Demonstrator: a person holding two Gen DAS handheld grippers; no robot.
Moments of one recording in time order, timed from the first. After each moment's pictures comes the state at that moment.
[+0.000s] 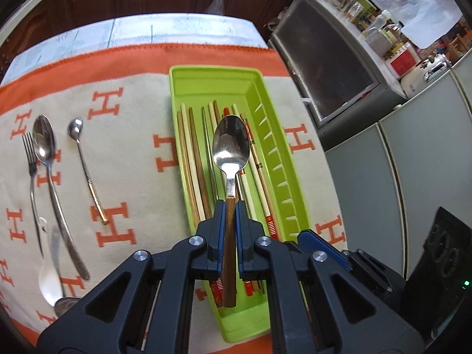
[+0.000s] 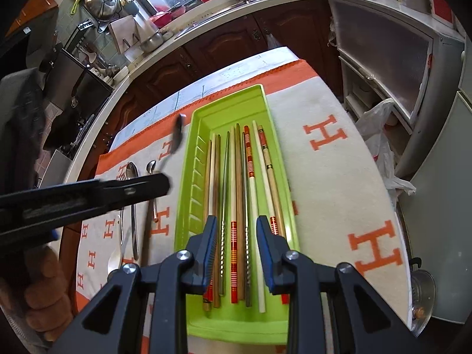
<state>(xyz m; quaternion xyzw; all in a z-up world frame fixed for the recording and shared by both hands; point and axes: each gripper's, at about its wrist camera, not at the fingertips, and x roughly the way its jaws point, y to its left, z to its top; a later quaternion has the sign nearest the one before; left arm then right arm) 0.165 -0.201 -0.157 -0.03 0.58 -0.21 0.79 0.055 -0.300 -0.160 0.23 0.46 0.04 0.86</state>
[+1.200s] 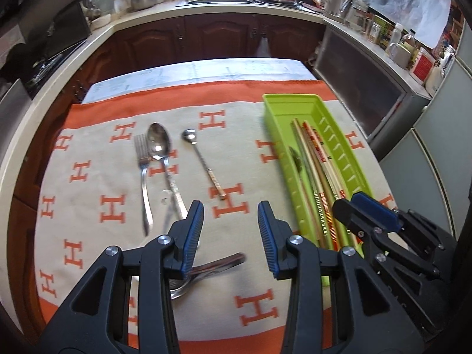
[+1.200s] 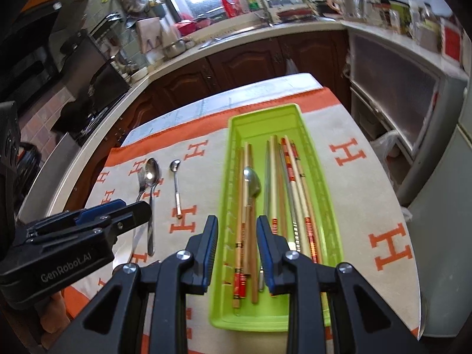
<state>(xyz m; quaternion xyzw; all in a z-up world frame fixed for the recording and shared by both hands) 0.084 -0.088 -0.107 0.04 0.47 -0.11 0.88 0.033 -0.243 -0.136 0.16 0.40 0.04 0.90</state>
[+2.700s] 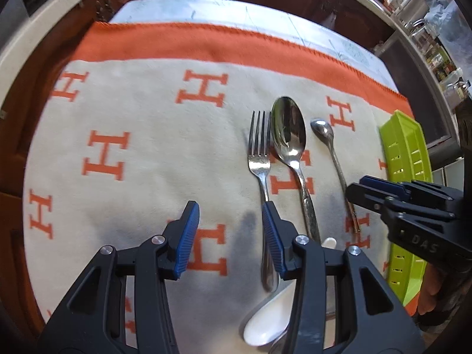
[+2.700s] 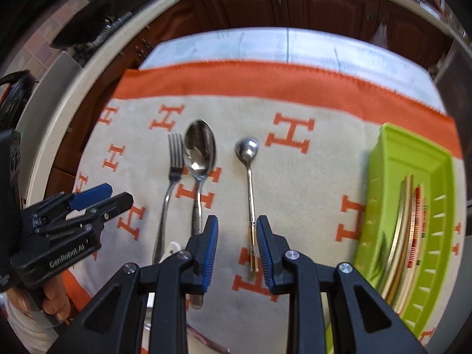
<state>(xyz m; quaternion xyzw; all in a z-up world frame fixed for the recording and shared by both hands) 0.221 0.064 -0.207 -0.06 0.59 -0.06 0.80 0.208 -0.118 -0.172 0.05 0.59 0.15 0.79</state>
